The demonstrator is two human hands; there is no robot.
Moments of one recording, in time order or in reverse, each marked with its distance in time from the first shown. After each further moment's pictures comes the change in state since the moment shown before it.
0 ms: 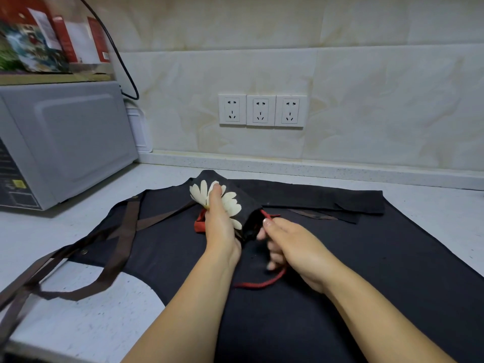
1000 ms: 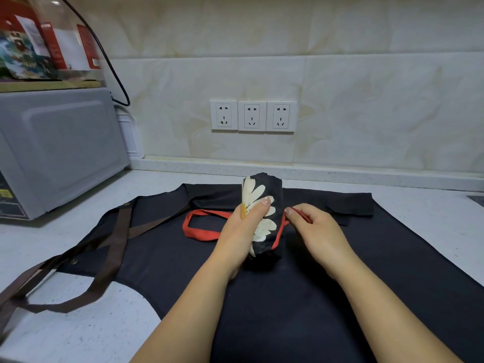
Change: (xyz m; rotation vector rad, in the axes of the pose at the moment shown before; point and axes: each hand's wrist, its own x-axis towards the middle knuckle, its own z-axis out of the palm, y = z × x) left_hand -0.041 0.005 0.008 0.559 -0.561 0.095; right_hand 0.001 -0.002 -0.043 -0.201 0.361 -0.159
